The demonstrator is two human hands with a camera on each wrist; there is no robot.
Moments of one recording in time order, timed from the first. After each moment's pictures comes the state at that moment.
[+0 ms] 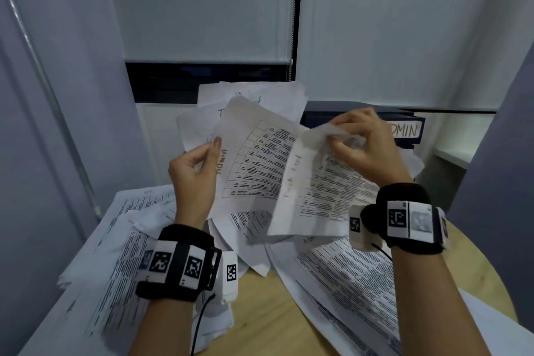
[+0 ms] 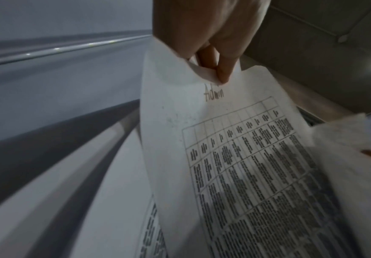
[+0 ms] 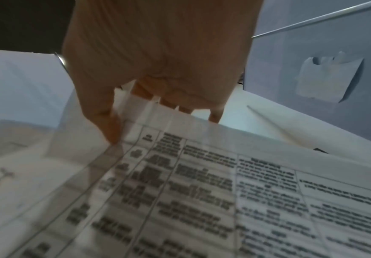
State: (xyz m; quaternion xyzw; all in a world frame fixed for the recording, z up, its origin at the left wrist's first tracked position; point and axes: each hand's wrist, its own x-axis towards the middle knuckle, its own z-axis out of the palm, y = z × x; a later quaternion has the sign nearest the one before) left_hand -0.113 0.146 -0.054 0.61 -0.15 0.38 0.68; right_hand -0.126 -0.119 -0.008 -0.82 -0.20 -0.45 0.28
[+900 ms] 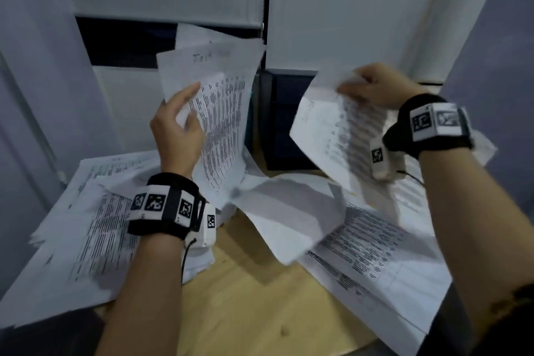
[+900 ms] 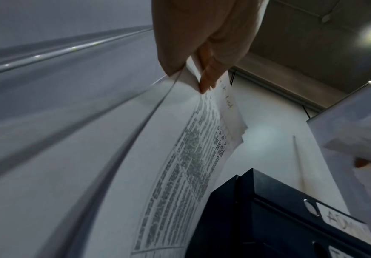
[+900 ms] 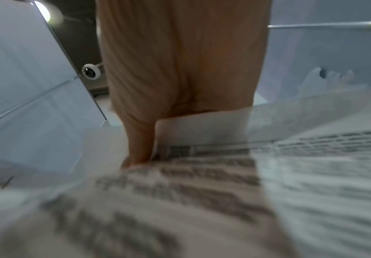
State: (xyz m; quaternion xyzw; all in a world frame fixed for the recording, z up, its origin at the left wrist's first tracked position) left_hand -0.098 0.146 -0.068 0.69 -0.18 0.43 0.55; right_hand -0.169 -0.166 0.049 -0.96 0.01 -0.23 0.17
